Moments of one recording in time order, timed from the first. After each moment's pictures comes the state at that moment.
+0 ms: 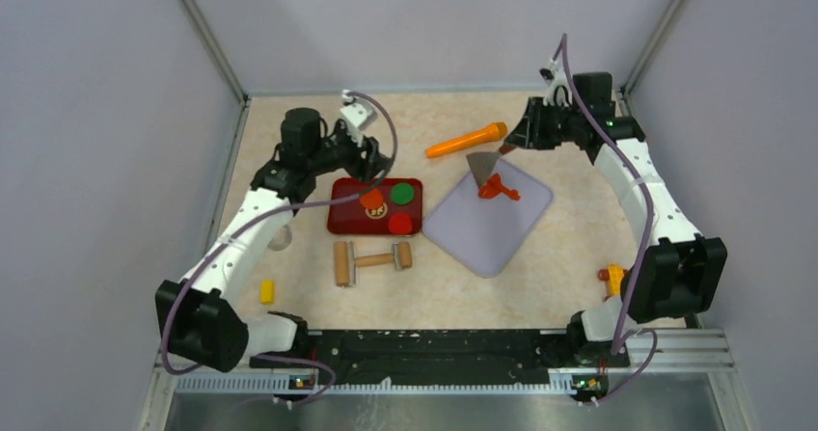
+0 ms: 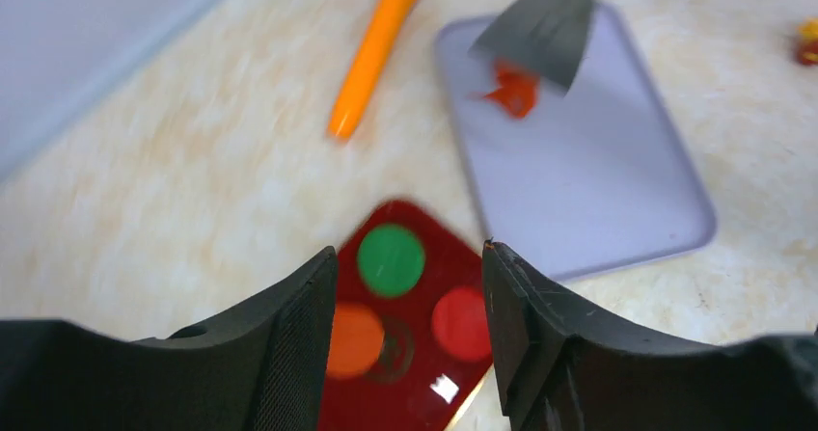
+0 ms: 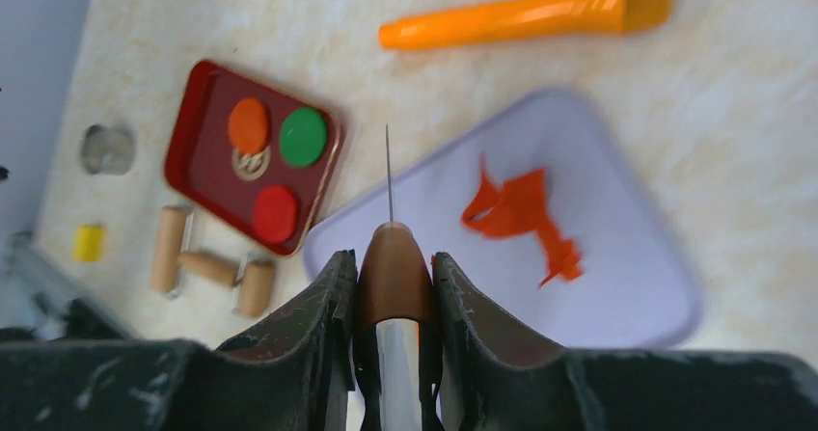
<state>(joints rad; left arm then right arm) -0.21 1.30 1.13 -0.28 0.56 0.17 0.18 1.51 1.51 -0.63 -0.40 0.12</state>
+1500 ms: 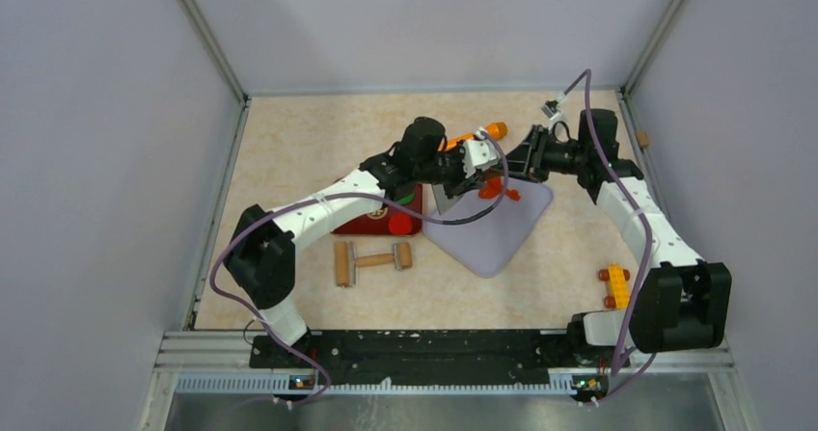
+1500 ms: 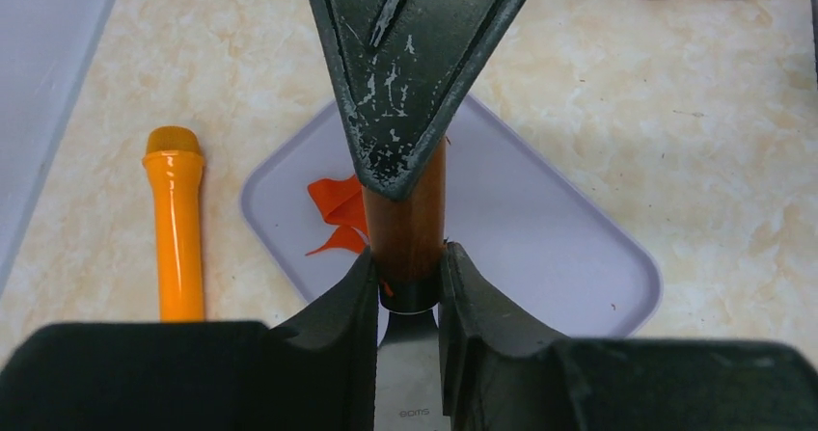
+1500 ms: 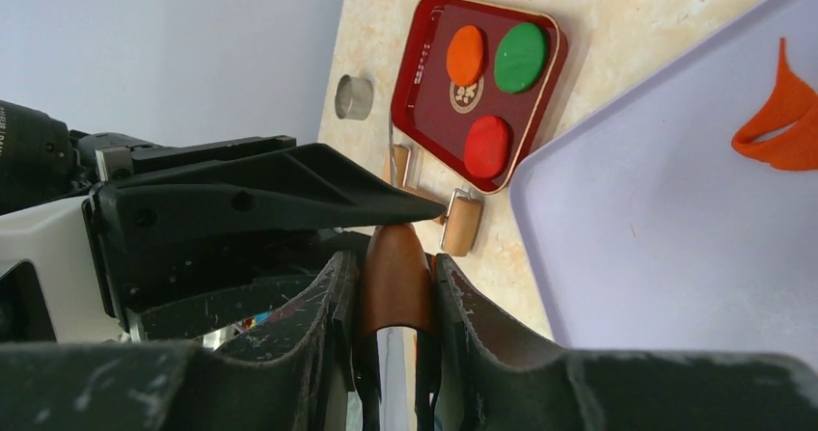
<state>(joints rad) -0.79 1.71 1.39 -0.12 0.50 0.42 0.09 1.33 1.05 -0.28 -0.92 0.60</state>
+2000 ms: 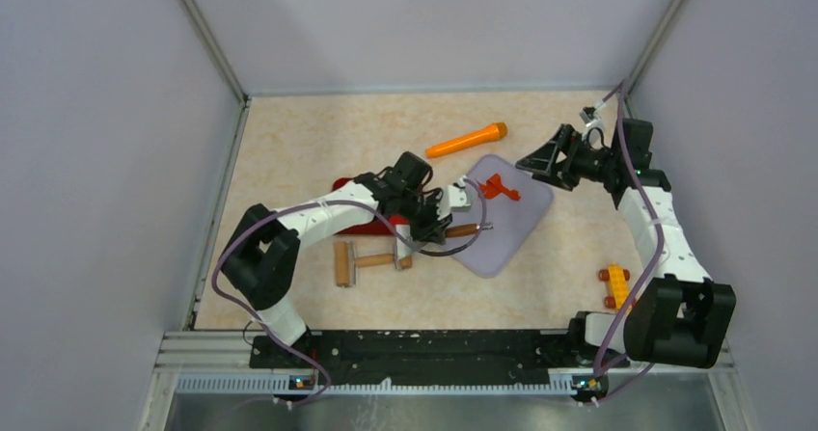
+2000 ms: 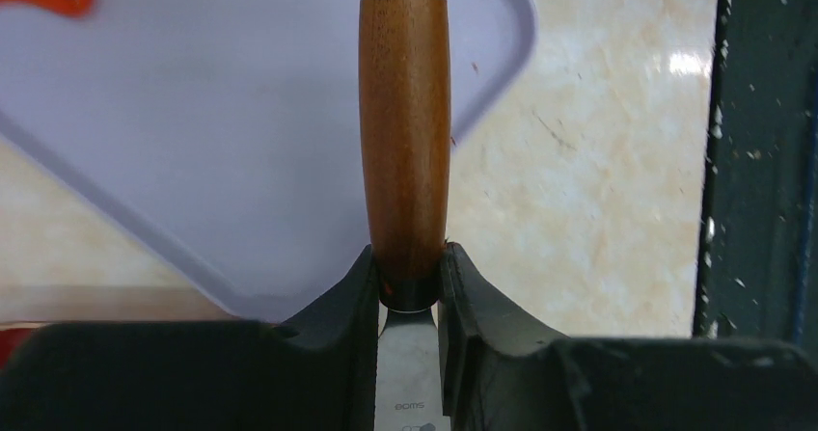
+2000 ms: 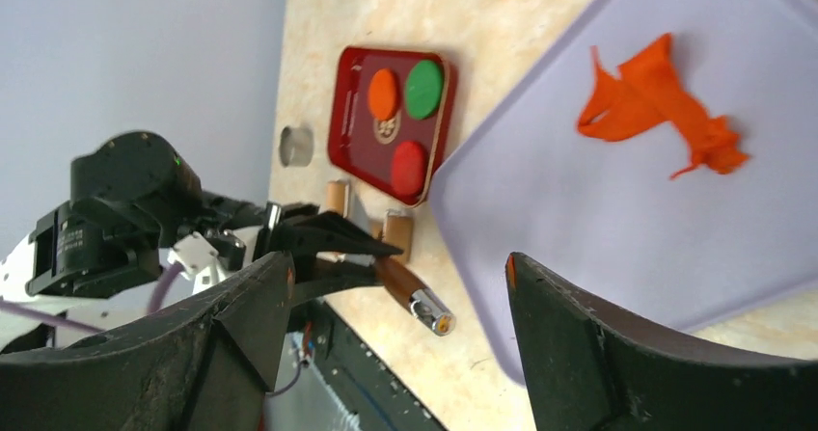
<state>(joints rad) -0.75 1.69 1.20 -0.43 0.61 0.55 -0.09 1.26 1.01 -0.39 -0.91 0.49</state>
